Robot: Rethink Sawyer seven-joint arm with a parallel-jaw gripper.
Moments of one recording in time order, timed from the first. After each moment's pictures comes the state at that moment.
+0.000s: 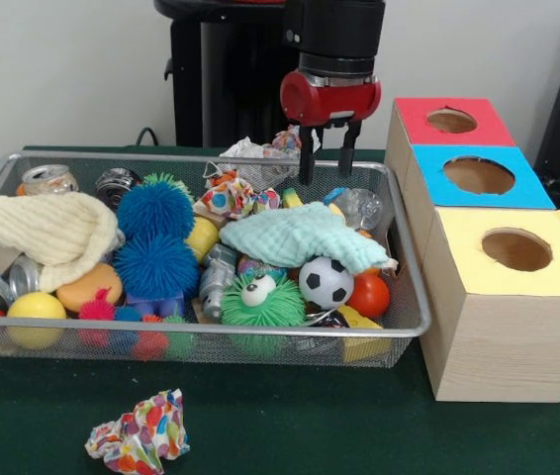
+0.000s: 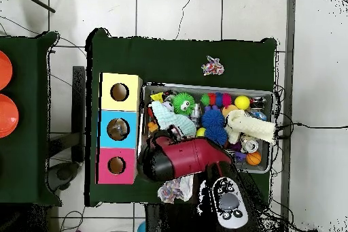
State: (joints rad) arm -0.29 -0.77 0.15 1.90 -0.46 0.25 1.39
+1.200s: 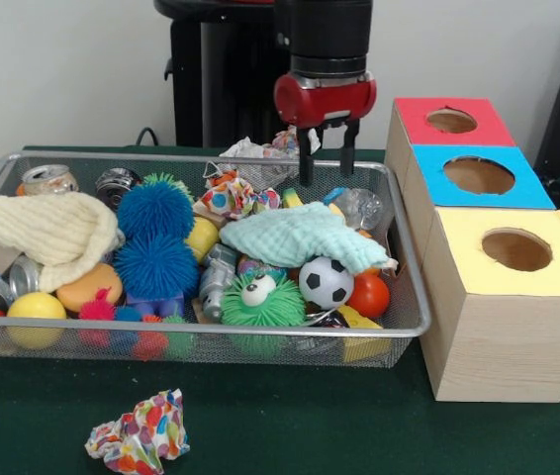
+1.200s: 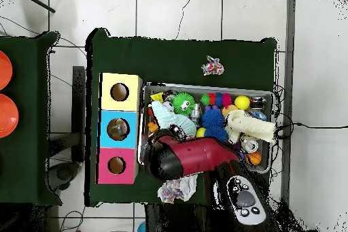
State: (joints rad) arm -0.38 -0.78 0.25 1.94 -0.46 0.25 1.39
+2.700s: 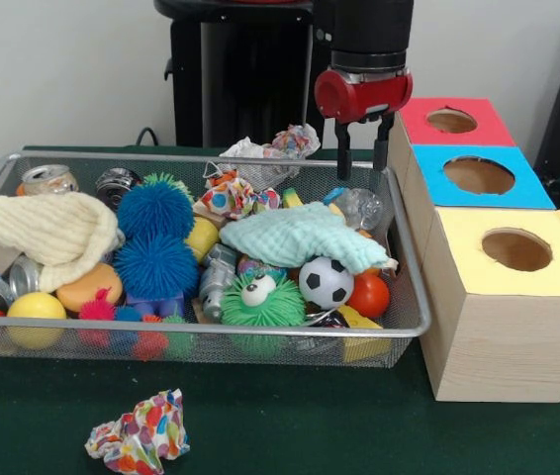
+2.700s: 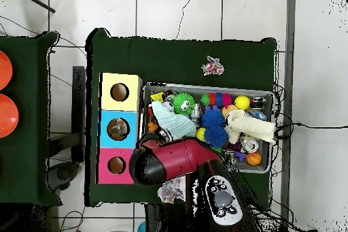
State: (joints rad) arm -0.30 -0.79 0.23 1.95 -0.46 0.25 1.39
